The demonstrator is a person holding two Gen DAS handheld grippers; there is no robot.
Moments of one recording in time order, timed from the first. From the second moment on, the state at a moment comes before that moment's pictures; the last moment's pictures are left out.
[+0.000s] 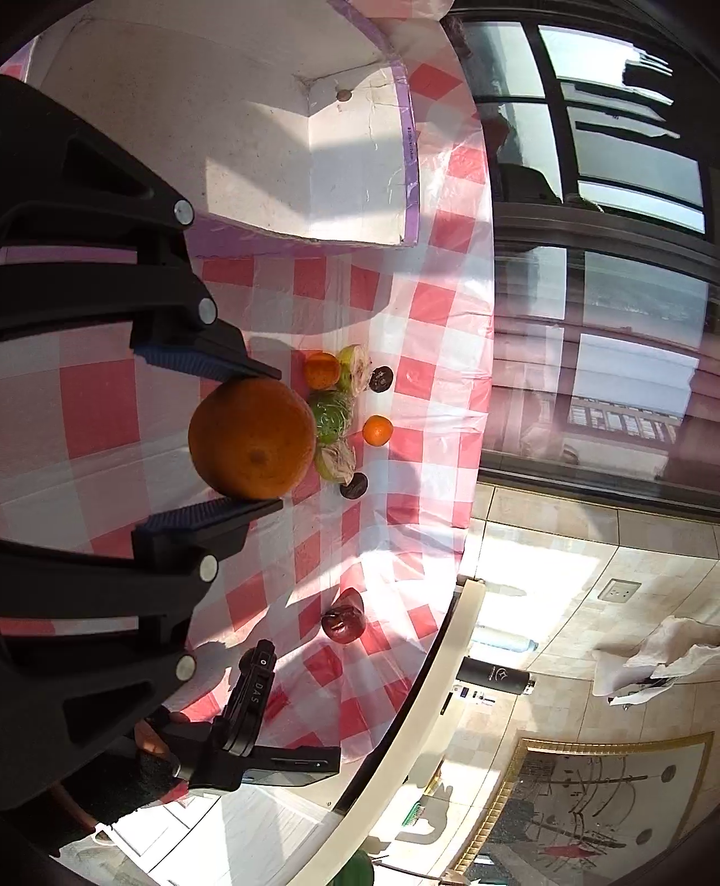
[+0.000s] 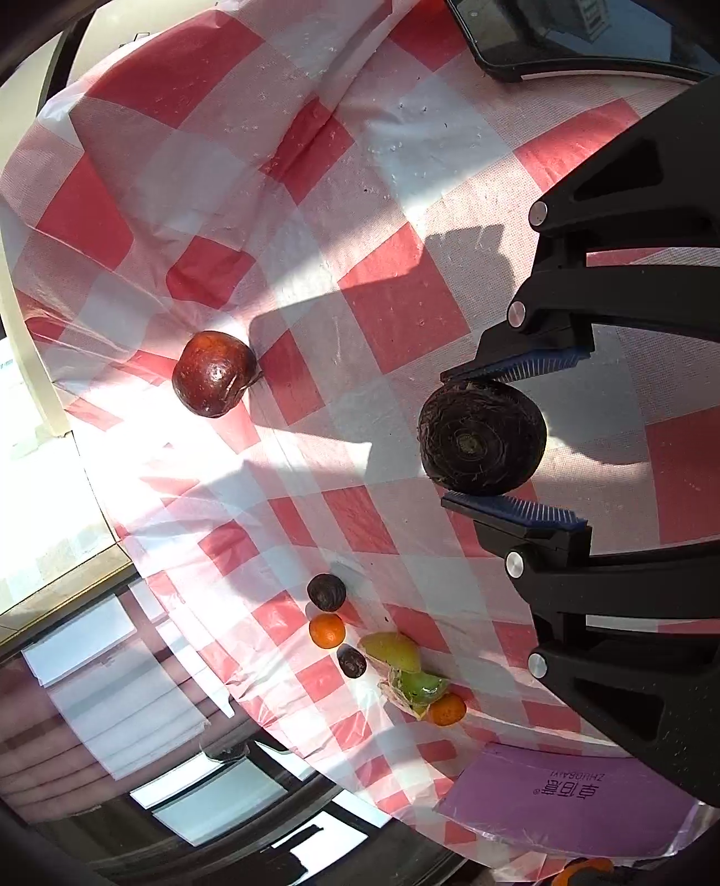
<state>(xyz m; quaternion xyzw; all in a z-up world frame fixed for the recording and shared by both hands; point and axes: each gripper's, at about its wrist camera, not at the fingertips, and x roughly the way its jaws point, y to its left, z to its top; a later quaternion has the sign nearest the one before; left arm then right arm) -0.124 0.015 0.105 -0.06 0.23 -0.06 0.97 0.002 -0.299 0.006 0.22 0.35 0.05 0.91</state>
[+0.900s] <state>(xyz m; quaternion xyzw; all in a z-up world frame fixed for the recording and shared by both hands) -0.169 0.206 0.094 -0.09 0.30 0.15 0.94 -0.094 0.017 0.122 0.04 0.31 0.42 0.85</state>
